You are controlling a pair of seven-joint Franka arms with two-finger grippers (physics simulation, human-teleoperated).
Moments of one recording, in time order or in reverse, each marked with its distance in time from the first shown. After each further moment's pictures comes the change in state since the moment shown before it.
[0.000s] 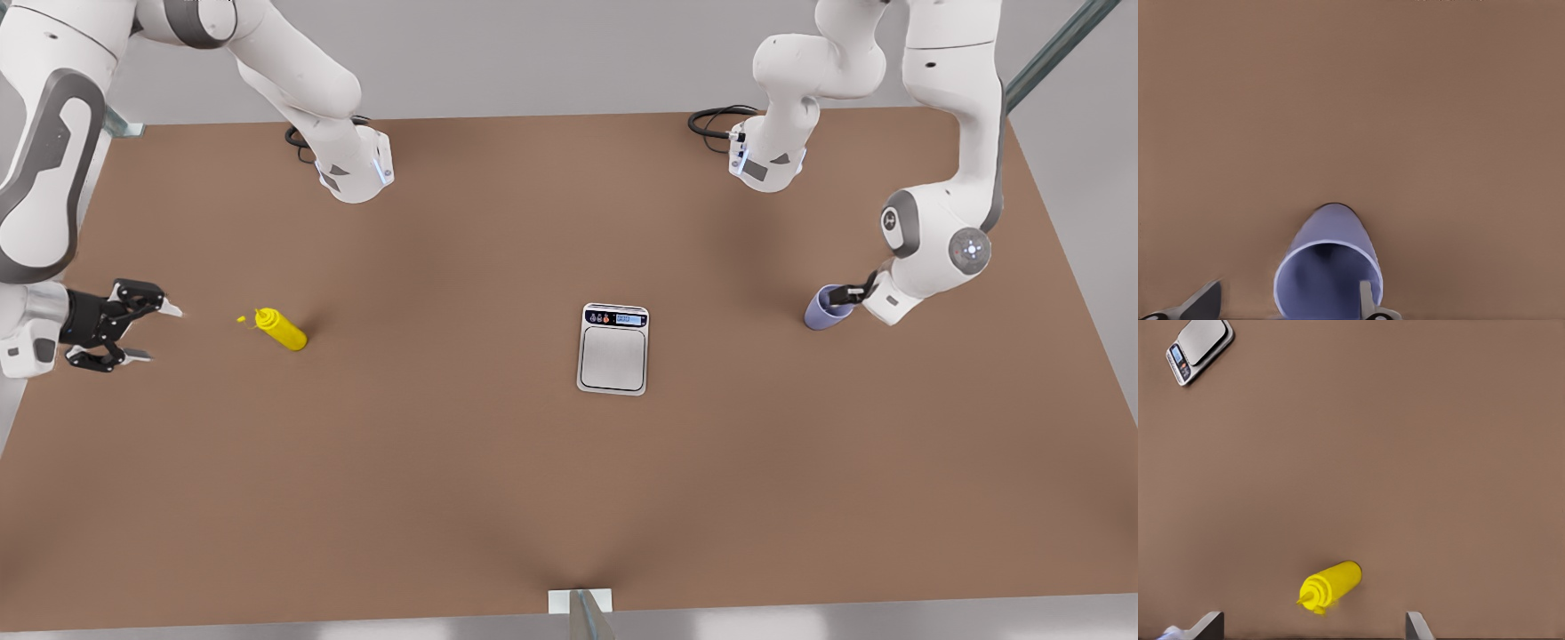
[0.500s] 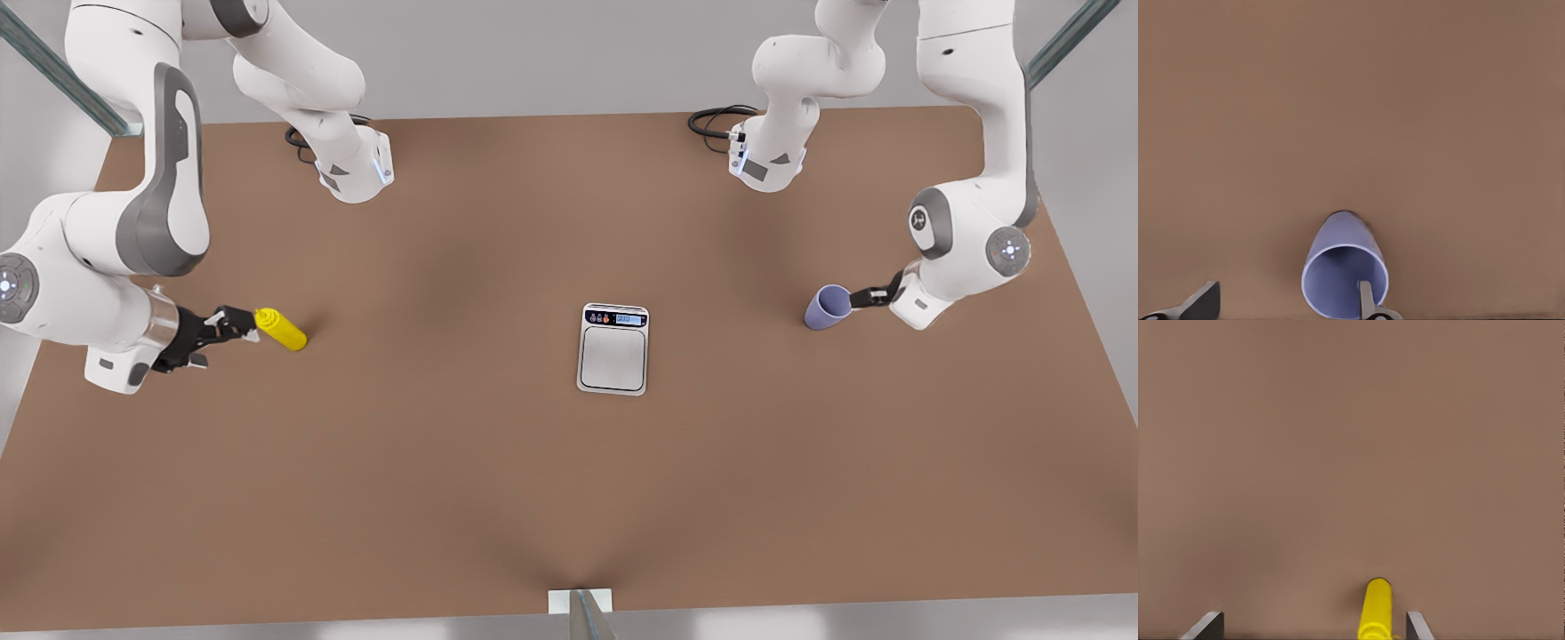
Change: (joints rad) left arm -0.025 0.003 -0.023 0.129 0.000 -0.137 -0.004; right arm 0.303 -0.035 0.000 -0.015 -0.185 0.102 0.749
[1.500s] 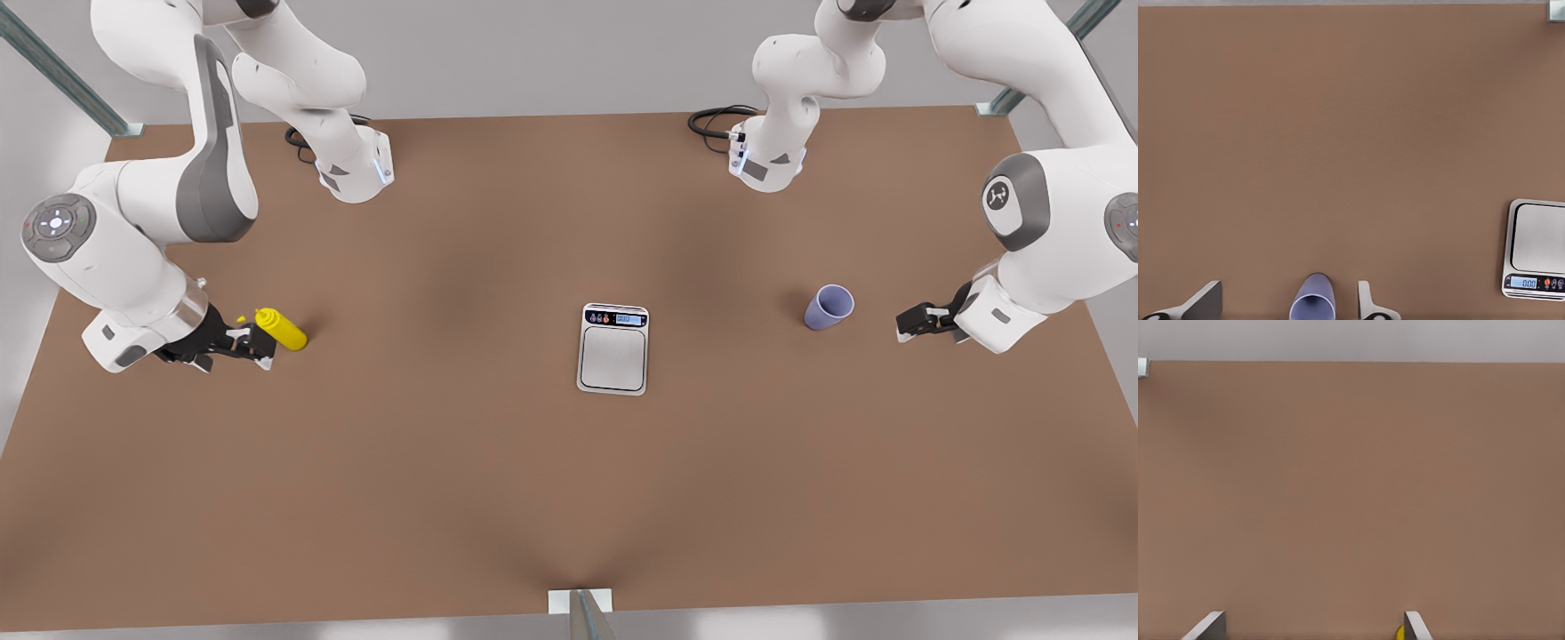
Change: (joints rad) left arm 0.014 0.133 -0.075 0.730 -0.052 -0.423 -0.008; right arm 0.119 -0.069 -0.001 -0.023 -0.095 0.212 0.527
